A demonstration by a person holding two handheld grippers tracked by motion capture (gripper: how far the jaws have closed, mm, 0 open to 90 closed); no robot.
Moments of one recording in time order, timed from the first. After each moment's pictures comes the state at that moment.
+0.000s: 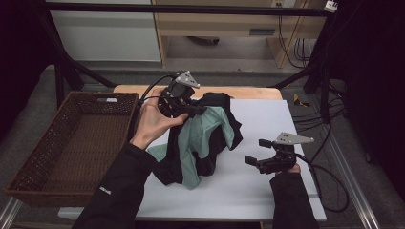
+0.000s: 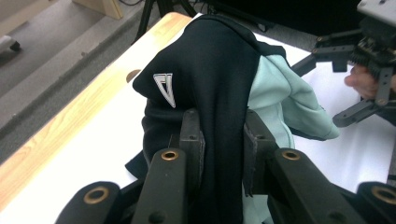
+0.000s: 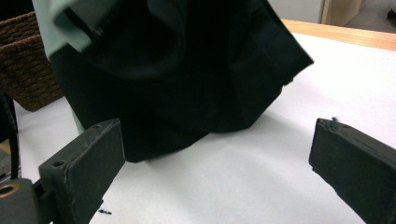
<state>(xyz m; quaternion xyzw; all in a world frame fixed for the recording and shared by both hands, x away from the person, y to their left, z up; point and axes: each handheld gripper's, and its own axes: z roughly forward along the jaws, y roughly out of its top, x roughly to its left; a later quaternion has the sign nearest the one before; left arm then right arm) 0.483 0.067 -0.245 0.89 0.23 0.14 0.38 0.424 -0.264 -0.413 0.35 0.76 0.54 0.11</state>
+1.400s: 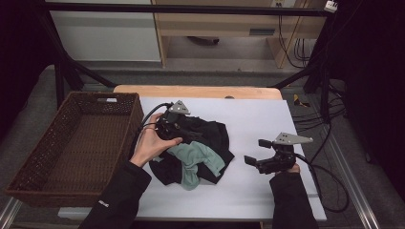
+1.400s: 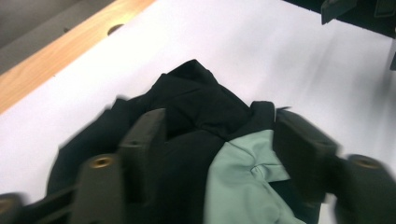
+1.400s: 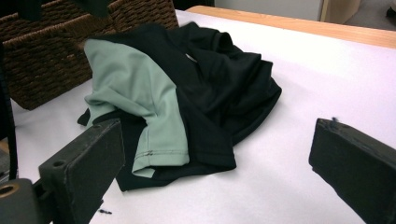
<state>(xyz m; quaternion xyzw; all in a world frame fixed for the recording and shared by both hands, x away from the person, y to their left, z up) 0.486 0.092 -0.337 0.87 0.25 0.12 0.40 0.424 -0.263 -0.415 0.35 0.76 0.53 0.11</state>
